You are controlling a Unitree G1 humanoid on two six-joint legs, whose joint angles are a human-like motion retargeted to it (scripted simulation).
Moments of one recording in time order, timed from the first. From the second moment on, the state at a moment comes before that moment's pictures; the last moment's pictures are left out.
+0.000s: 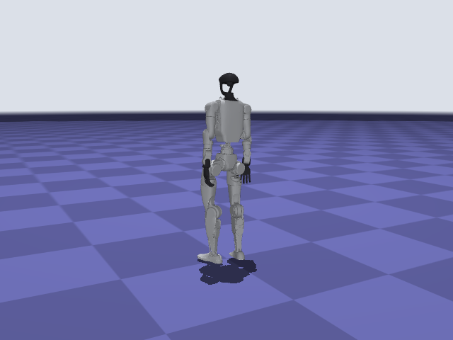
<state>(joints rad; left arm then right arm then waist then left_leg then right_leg) 0.13 0.13 0.09 1.53 0.41 -0.06 -0.13 0.00 -0.13 0.25 1.54 -0.73 -0.14 0.05 -0.12 -0.03 0.05 0.05 -0.03 0.22 0.02 -0.06 -0.01 0.12 -0.10 -0.37 0.01 0.04 0.05</state>
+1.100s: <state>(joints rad) -0.88 0.47 0.27 1.47 0.07 -0.12 -0.10 -0.94 -0.07 -0.18 1.47 0.00 -0.07 0.25 -0.12 0.00 -0.10 0.04 -0.02 0.24 0.03 -0.06 -0.01 0.12 -0.09 -0.36 0.01 0.04 0.05</state>
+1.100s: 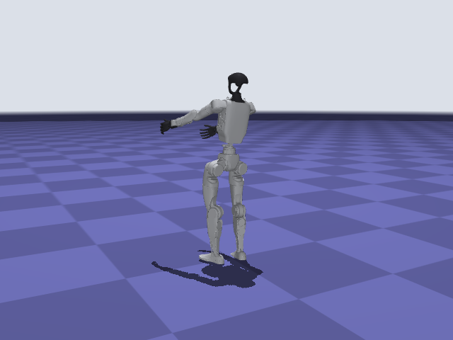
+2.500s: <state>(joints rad) -2.01 1.02 -0.26 1.09 -0.52 -0.46 0.29 -2.19 -0.82 0.38 1.17 0.87 -0.48 -0.26 -0.09 0.01 -0.18 -0.19 -0.02 0.21 0.02 -0.10 -0.02 -0.12 -0.10 -0.35 0.03 0.01 0.08</state>
